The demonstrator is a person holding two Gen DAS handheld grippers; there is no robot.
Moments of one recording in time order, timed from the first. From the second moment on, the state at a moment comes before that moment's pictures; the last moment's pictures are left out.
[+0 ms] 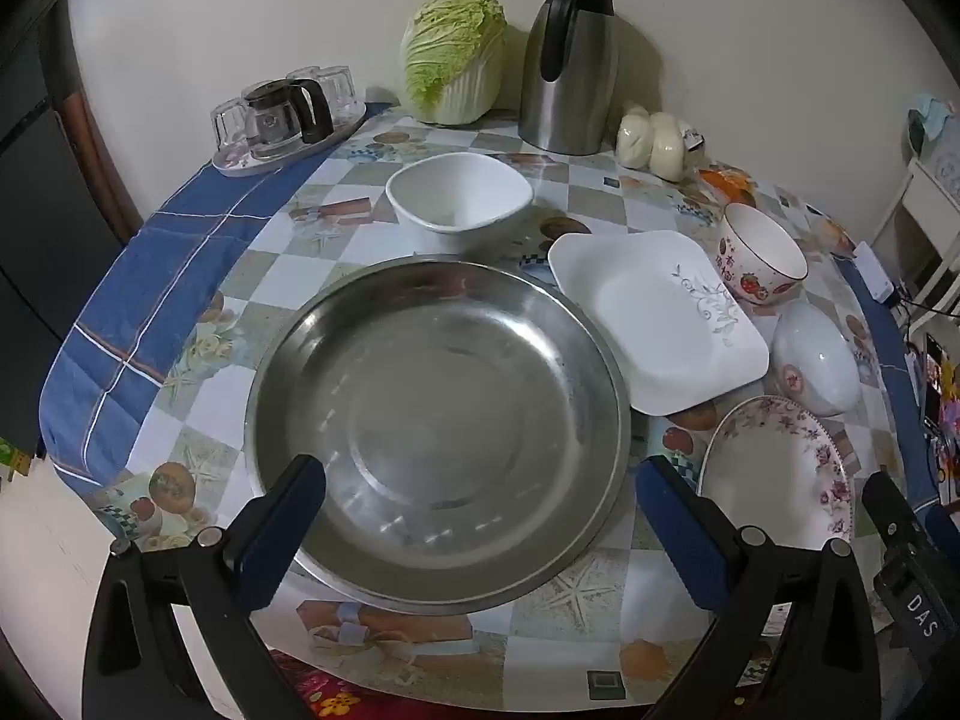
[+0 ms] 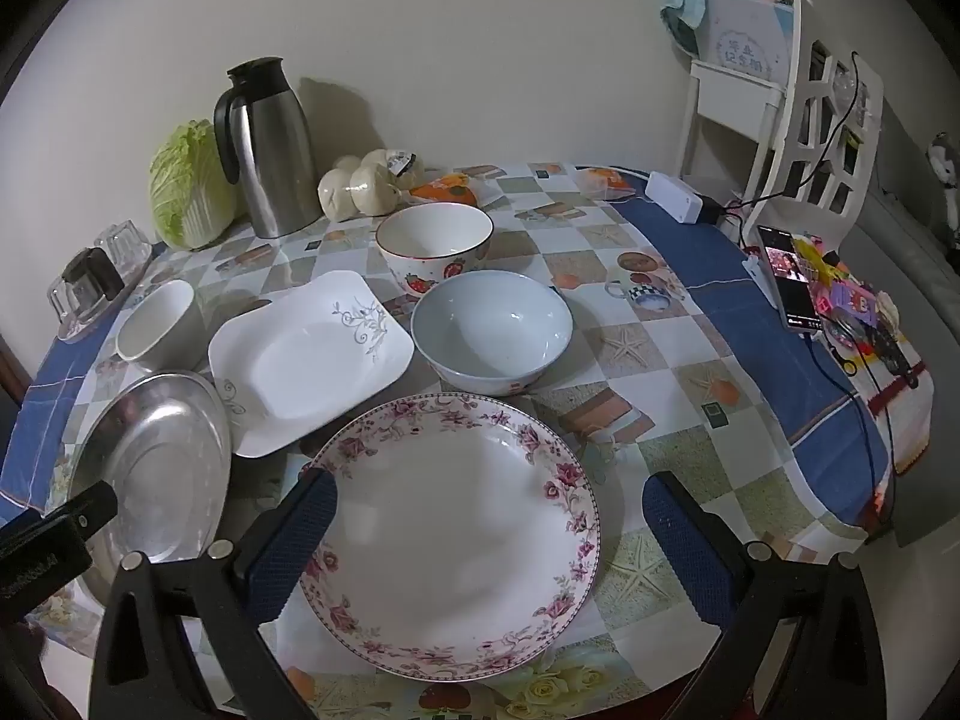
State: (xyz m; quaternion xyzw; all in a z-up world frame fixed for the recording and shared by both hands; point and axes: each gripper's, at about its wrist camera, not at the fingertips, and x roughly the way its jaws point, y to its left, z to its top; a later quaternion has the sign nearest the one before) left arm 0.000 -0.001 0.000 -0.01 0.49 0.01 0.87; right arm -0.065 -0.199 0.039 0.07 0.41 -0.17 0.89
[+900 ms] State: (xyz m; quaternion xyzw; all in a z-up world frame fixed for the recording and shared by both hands) left arm -0.008 -0.001 0.012 -0.04 0.46 -0.01 0.88; right arm -0.065 -0.201 0.038 0.07 0.42 -0.17 0.89
